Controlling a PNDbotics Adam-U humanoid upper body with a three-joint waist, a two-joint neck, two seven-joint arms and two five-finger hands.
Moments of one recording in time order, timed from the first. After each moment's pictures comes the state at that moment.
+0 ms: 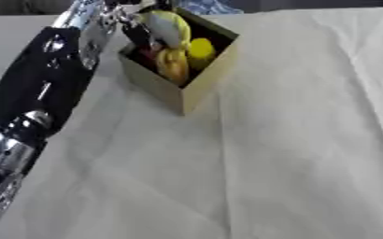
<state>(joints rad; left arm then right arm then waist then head) -1.24 0.33 -0.20 -0.83 -1.09 -0.19 -0.34 -0.52 -0.68 0.07 -1.98 0.13 -0.08 -0.02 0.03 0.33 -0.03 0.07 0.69</state>
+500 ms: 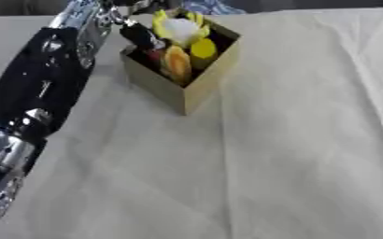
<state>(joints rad) -1.26 0.34 -0.17 -0.81 -1.07 -0.21 -0.38 -0.50 -0.67 0.07 -1.98 0.13 -0.08 -0.02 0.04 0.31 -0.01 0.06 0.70</state>
